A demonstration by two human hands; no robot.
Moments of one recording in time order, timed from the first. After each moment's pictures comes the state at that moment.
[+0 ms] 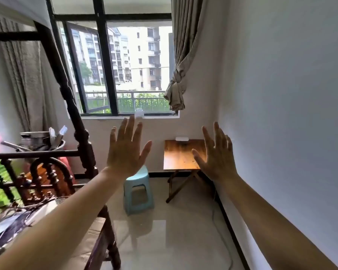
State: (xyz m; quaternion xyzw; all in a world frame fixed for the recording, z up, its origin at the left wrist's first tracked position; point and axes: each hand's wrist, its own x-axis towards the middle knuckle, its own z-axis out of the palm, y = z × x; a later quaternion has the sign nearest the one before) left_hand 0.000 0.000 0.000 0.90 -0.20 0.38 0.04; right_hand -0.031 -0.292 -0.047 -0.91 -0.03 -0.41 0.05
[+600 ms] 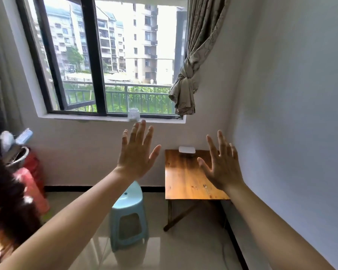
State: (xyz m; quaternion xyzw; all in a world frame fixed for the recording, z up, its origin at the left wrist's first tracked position) left_hand 0.476 -0.039 -0.050 0.92 -0.21 0.31 0.06; right_hand 0.414 -0.323 -0.089 -0.94 -0.01 -0.33 0.04
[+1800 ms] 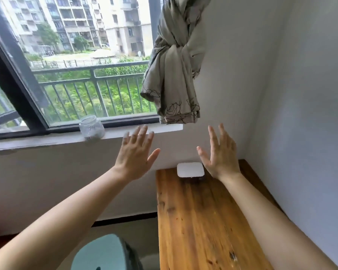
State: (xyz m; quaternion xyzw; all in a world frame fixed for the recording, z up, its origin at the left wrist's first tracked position) left_hand 1.116 -0.272 -0.123 0.92 -0.31 0.22 -0.01; right_hand 1.039 -0.546 -0.172 -0.94 0.08 -0.29 0.13
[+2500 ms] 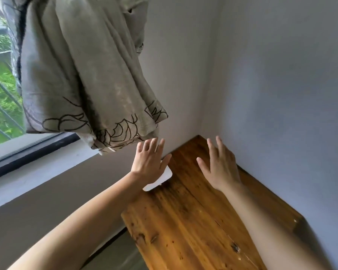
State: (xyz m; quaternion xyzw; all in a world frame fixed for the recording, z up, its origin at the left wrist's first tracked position) left_hand 1.333 -0.485 -0.251 0.83 -0.55 0.05 0.04; right_hand 1.127 -0.630 -0.275 -0.91 0.40 -0.12 0.06
